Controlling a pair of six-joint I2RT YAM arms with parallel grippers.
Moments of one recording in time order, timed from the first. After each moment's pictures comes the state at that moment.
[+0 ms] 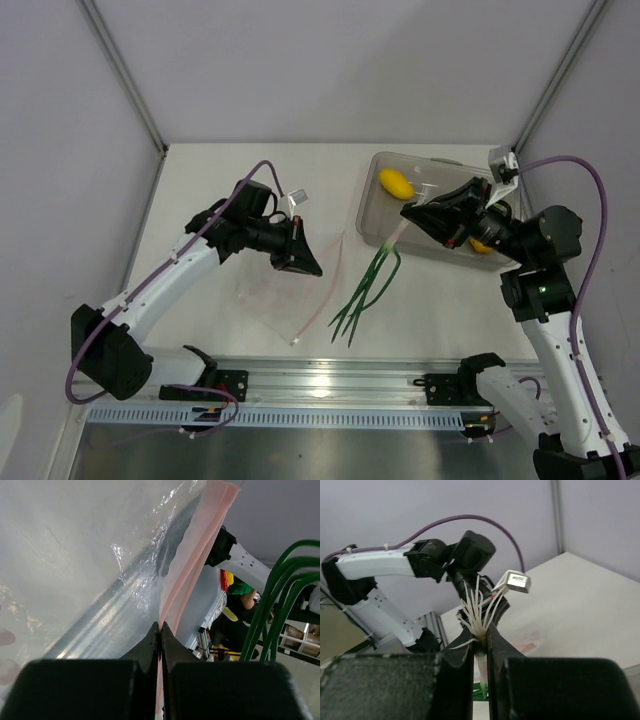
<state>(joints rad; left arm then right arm) -0.53 1.30 1.15 -0.71 0.78 -0.60 0.21 0.80 1.05 0.08 -0.88 0.54</state>
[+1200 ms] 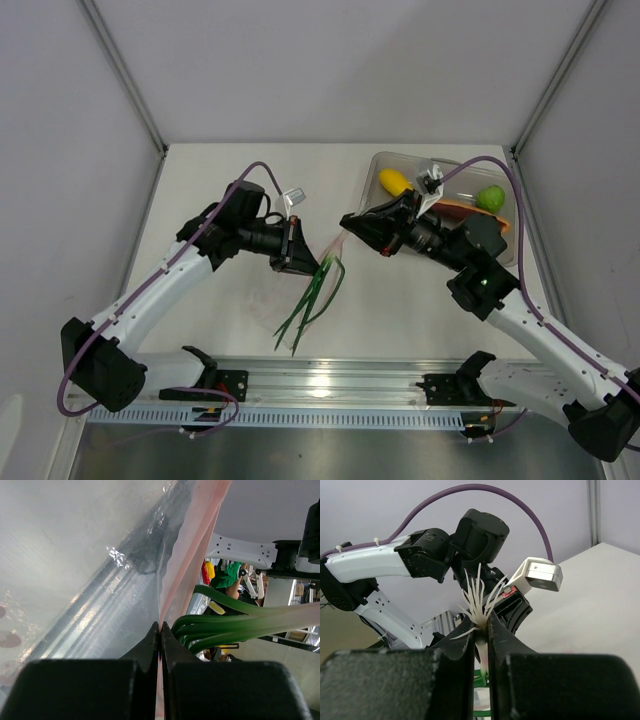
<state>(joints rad) -0.53 1.23 1.12 -0.65 0.88 -0.66 0.71 0.95 0.92 0.34 -0.46 0.50</state>
